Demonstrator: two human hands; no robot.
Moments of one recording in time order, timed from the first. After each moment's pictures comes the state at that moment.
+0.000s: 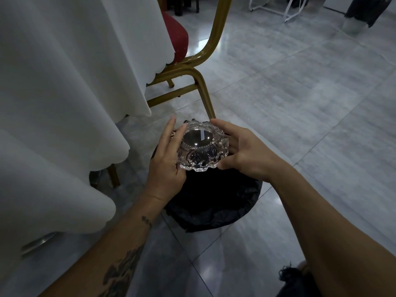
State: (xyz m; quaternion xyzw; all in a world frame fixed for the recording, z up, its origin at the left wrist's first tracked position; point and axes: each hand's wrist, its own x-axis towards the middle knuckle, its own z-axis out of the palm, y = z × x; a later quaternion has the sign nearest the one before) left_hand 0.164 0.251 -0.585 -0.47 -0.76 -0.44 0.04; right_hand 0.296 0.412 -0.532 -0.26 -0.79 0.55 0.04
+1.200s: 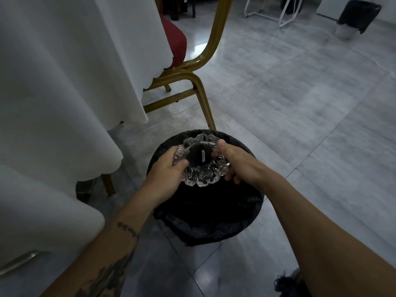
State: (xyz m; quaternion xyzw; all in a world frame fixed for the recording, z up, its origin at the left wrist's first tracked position) left_hand 0.144 0.262 -0.583 -0.30 -0.77 -0.48 -0.30; right_hand 0.286 0.411 -0.551 -0.37 -0.78 0.50 -0.03
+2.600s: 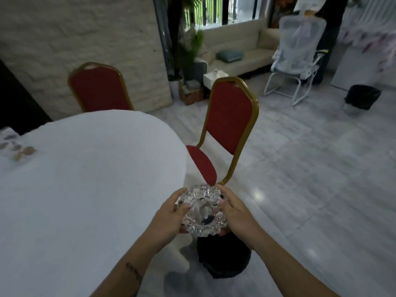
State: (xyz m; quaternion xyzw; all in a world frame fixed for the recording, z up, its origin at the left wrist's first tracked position) left_hand 0.179 0.149 0.019 -0.20 -0.78 -0.48 -0.35; right_hand 0.300 0.307 -0.019 -0.33 -0.72 0.61 0.08
